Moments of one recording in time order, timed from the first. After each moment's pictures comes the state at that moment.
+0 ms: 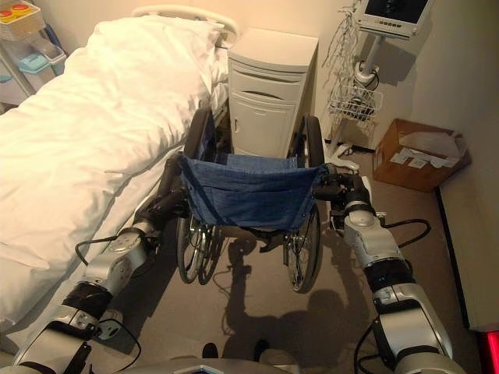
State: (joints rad) left arm -0.34 0.45 -0.27 0.44 -0.66 0.19 0.19; right arm -0.50 -0.58 0.21 0.50 0.49 0.35 -0.28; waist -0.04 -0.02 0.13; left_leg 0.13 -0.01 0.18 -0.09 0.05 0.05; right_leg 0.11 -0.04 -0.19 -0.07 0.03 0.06
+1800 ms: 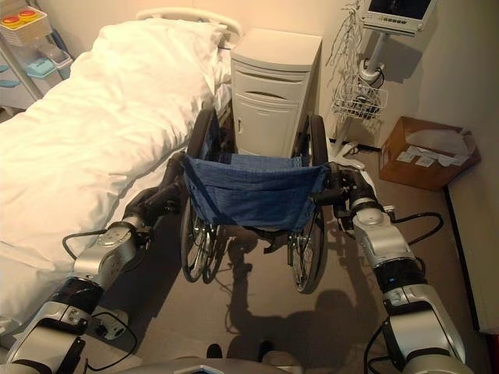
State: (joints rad) left arm -0.36 0.49 -0.22 0.41 -0.59 0.26 0.15; right arm -0.49 -0.65 0.21 0.46 0.35 0.39 -0.17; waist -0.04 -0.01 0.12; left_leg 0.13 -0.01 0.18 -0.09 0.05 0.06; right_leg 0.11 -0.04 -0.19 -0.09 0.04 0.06
